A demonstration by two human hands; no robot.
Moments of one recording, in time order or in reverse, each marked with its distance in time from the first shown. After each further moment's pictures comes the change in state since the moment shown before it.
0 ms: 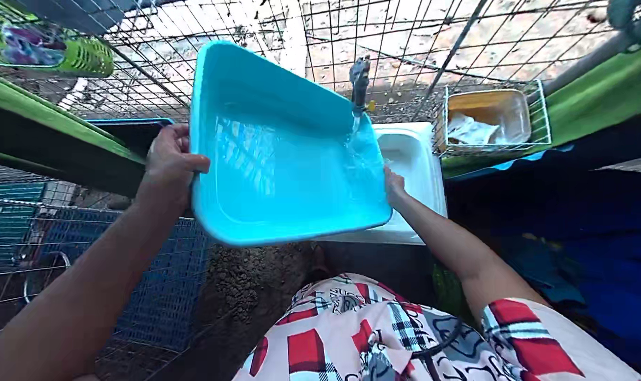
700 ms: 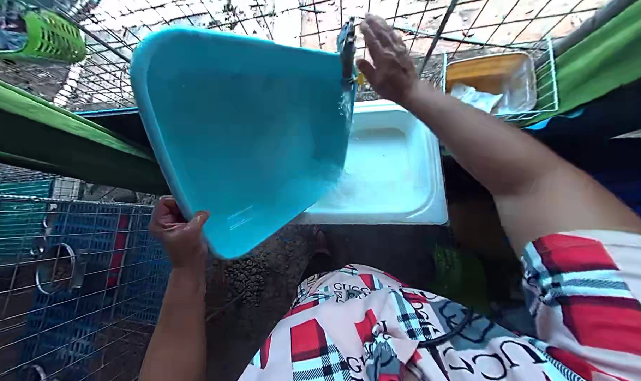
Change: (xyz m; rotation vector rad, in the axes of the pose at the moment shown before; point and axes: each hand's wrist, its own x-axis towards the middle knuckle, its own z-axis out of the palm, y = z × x) left_hand -0.078 -0.126 0.020 -0.180 0.287 0.417; right_hand -0.002 -0.205 -0.033 -0.709 -0.047 -1.455
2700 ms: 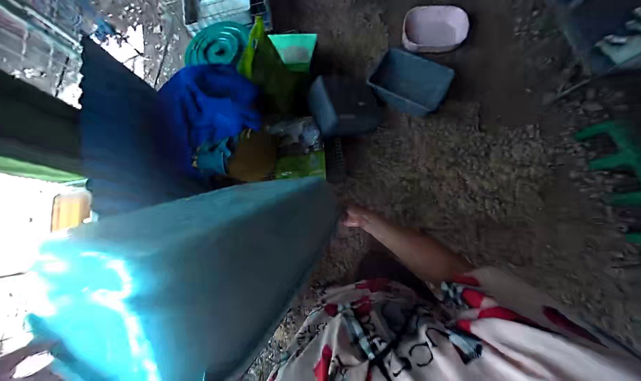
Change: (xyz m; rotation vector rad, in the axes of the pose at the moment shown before) left_hand -0.157 0.191 0.158 -0.350 -1.223 0.684; right_hand -0.717 -0.380 0.035 1.638 1.800 1.413
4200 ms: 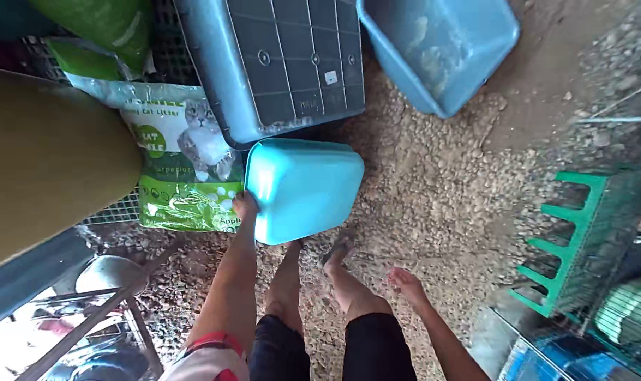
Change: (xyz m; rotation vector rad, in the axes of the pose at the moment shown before) left_hand -0.093 -0.343 0.952 0.606 -0.885 -1.014; right_hand 0.182 -0.197 -0.454 -0.603 0.777 0.465
